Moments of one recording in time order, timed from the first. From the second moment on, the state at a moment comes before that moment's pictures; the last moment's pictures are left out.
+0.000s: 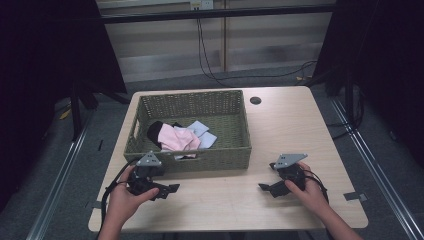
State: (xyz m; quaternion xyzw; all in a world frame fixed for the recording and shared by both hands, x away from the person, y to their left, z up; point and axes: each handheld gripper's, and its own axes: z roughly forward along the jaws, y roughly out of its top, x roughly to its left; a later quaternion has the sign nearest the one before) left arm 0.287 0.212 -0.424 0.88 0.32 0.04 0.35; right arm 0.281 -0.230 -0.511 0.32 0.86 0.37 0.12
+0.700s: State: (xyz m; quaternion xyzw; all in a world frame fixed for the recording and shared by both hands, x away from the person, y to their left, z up) left arm 0.309 0.212 -0.368 0.87 0.33 0.05 0.35; right arm 0.281 -0.230 -0.511 0.32 0.86 0.37 0.12
